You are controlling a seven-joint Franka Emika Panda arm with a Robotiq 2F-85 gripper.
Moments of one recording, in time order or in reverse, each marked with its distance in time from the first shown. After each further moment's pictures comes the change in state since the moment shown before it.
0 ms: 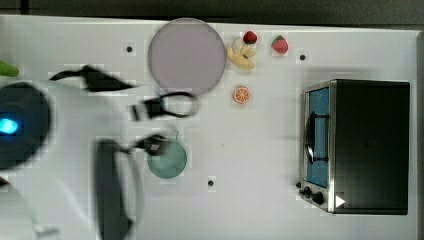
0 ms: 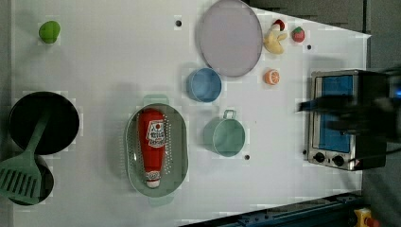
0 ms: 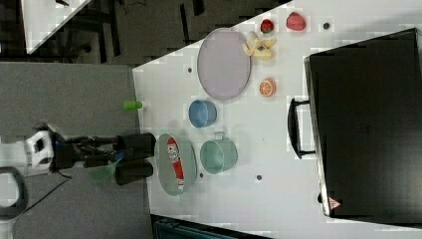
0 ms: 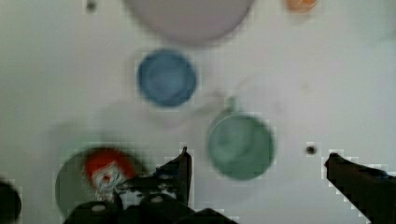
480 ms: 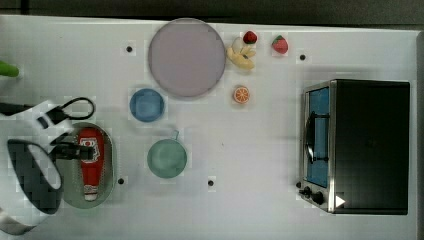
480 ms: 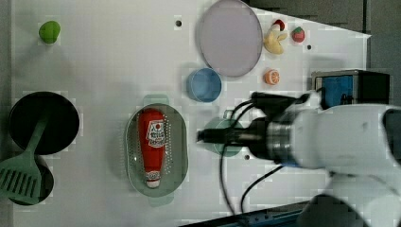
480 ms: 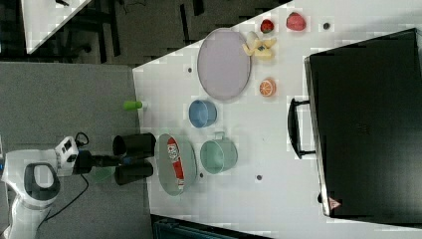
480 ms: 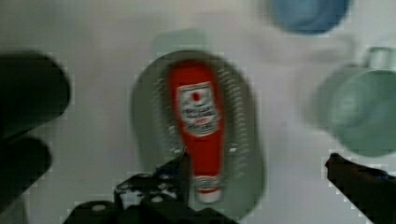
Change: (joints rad) arm 0.045 0.224 0.255 -0.025 0.001 0.190 0.000
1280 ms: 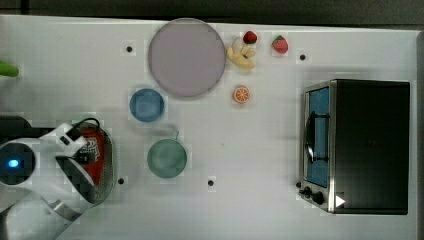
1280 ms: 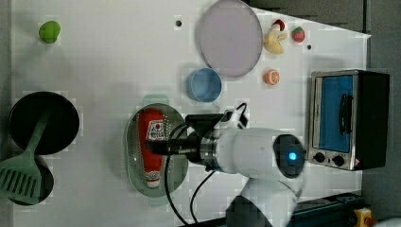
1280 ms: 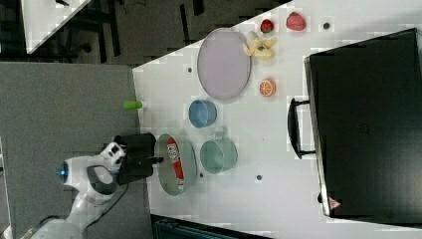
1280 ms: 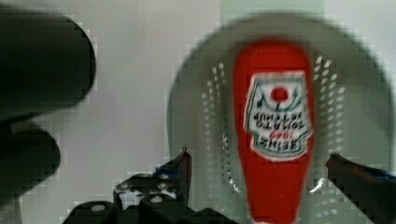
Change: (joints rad) arm 0.027 0.253 0.042 -0.241 -0.119 0.551 0.035
